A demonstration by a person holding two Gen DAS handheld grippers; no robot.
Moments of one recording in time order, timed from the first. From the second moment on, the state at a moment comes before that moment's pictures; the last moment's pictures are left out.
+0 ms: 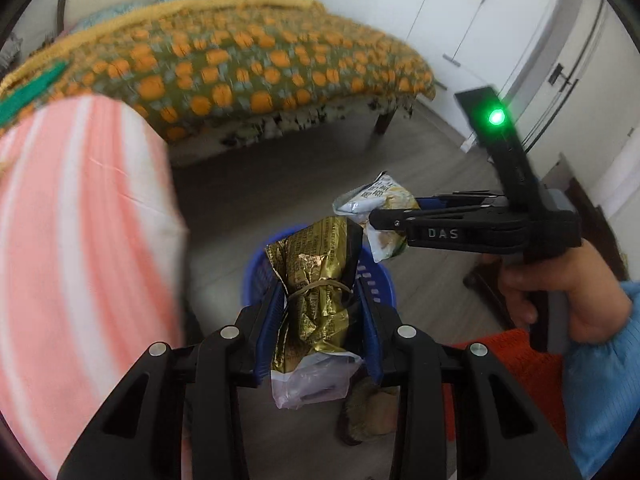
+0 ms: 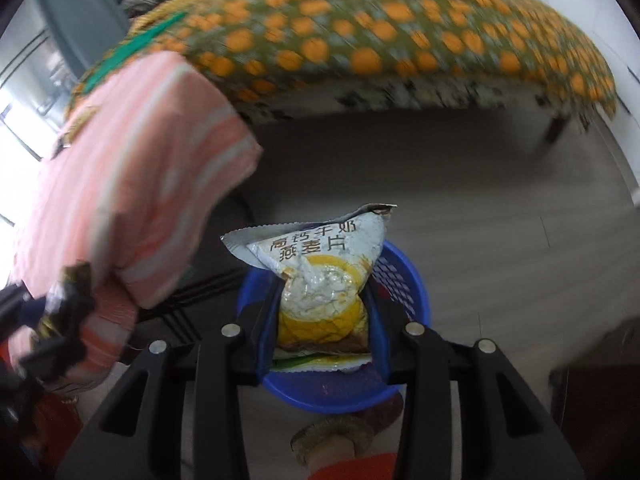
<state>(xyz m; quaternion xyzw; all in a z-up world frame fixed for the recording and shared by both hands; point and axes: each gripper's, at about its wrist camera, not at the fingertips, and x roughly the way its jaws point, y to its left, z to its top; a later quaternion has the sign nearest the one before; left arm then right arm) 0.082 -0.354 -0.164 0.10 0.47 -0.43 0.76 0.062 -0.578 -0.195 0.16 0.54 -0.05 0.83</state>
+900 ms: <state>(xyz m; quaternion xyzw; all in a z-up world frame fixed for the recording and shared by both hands) 0.083 -0.358 -0.151 0.05 0.43 -0.44 0.78 0.056 -0.615 -0.164 0.21 0.46 -0.11 0.86</state>
